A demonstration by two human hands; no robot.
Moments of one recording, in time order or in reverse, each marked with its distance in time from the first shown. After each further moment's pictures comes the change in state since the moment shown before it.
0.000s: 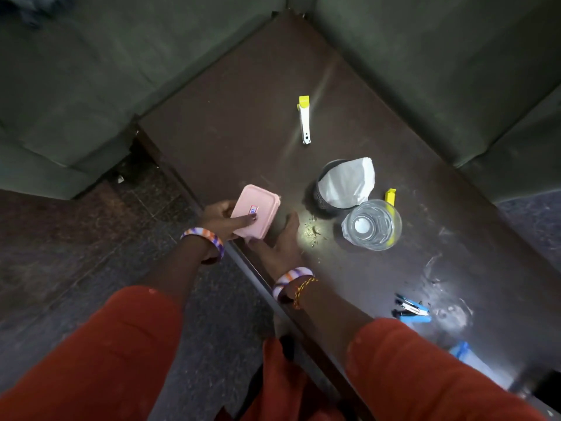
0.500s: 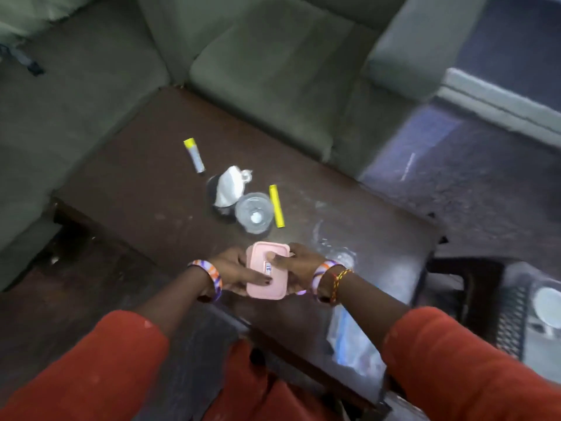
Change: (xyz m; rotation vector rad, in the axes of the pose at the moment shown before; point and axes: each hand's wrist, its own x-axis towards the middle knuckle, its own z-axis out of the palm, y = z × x) left_hand -0.132 0.010 0.139 0.437 -0.659 -0.068; right_hand -0.125 0.015 -0.193 0.203 -0.180 0.231
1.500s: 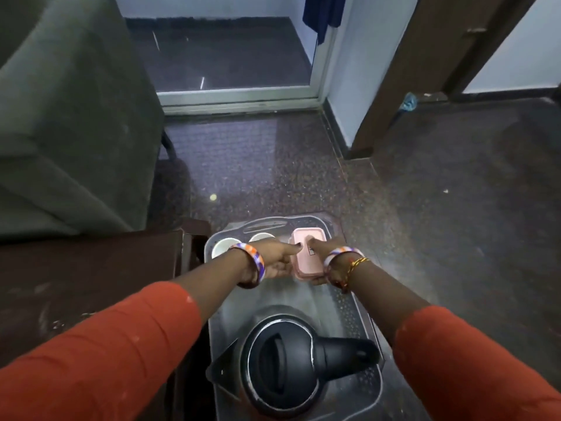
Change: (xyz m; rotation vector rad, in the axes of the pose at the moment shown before) left_hand 0.121 0.147 0.604 0.330 -0.360 -0.020; right_hand -0.336 0.241 -0.420 0.513 0.887 0.091
